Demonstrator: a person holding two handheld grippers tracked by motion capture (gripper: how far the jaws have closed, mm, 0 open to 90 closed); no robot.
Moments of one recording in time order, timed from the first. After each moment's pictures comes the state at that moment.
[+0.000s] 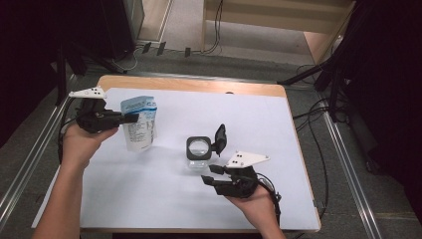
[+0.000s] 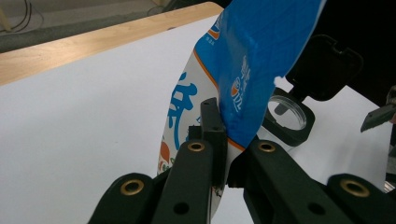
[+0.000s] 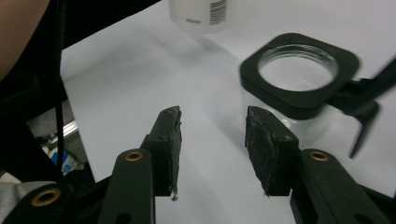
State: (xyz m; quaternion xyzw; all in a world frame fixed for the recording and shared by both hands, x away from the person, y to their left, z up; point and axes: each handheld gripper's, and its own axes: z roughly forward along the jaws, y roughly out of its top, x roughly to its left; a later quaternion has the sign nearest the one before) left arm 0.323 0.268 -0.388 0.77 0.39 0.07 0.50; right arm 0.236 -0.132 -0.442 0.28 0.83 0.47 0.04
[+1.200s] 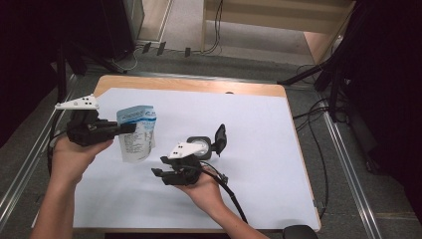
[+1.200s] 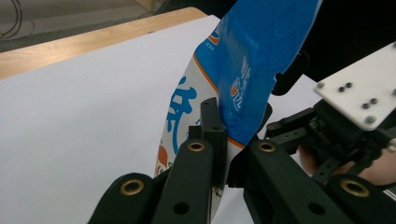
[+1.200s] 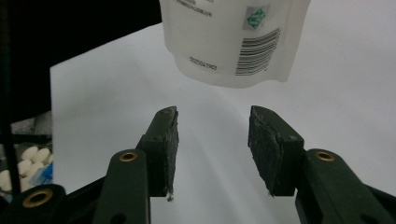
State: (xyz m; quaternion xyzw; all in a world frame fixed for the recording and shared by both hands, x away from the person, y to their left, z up) left arm 0.277 0.259 -0.368 0.77 0.38 0.07 0.51; right arm 0.269 -0.005 -0.476 0.22 0.85 0.48 0.03
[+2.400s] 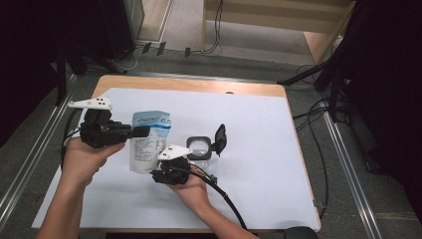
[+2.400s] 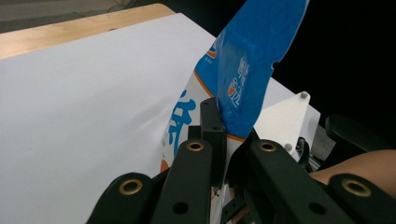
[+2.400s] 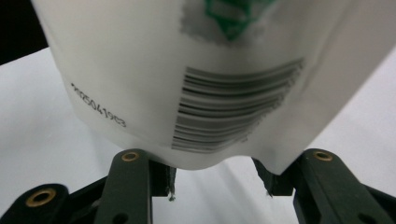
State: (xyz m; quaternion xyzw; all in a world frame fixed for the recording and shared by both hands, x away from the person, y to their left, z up) left arm 0.280 0.228 -0.363 0.77 0.36 0.02 0.52; right arm 0.275 0.023 -0.509 0.25 0.83 0.49 0.06
